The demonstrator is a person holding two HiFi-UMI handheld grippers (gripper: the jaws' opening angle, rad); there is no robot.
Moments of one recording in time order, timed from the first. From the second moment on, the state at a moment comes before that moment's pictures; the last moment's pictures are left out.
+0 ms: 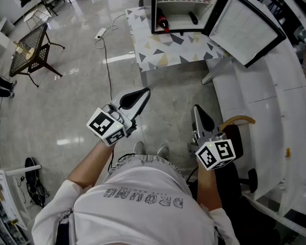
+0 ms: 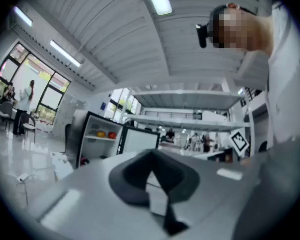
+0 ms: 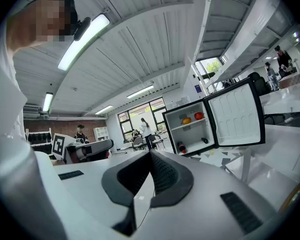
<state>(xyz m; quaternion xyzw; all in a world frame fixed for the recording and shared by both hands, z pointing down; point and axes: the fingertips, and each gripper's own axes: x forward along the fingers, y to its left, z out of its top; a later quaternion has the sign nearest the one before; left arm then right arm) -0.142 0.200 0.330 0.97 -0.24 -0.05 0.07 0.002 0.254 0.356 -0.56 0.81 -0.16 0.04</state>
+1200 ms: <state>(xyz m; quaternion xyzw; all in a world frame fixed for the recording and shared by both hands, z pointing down) -0.073 0.239 0.336 0.96 -0.26 -0.05 0.07 0.076 0.282 0.361 -0.55 0.82 -0.16 0.07</state>
